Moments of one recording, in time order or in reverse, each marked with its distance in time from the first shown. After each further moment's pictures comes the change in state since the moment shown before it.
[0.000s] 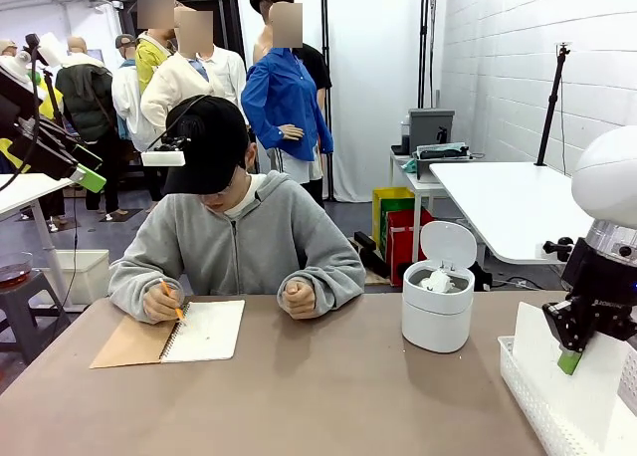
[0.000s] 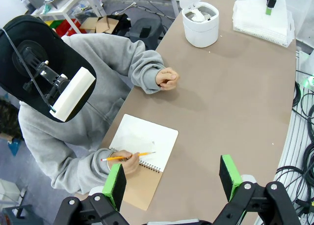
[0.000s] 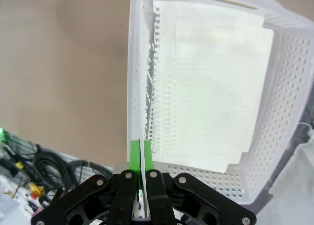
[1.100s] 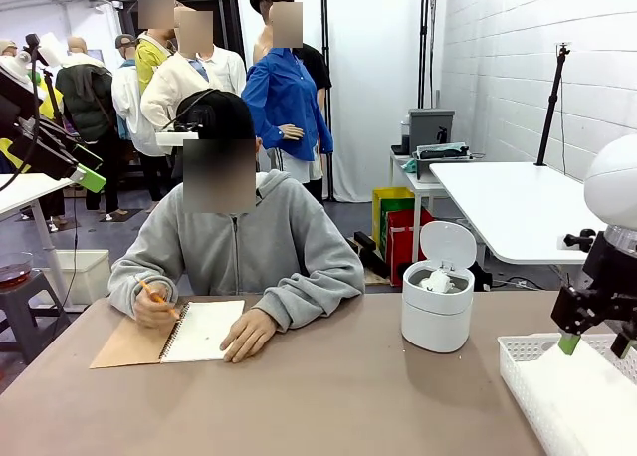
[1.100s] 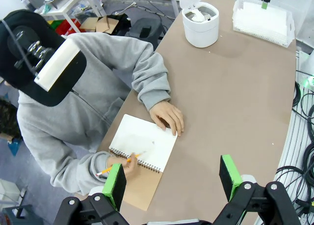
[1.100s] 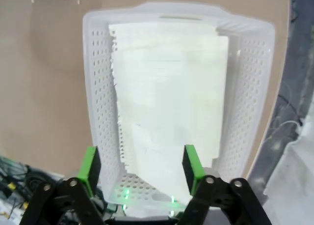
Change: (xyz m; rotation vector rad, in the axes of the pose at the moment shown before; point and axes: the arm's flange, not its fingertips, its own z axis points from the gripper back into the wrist) left arm 0.000 0.000 0.000 0.000 0.000 0.000; right arm 0.007 -0.029 0.016 -0.091 -0.092 -0.043
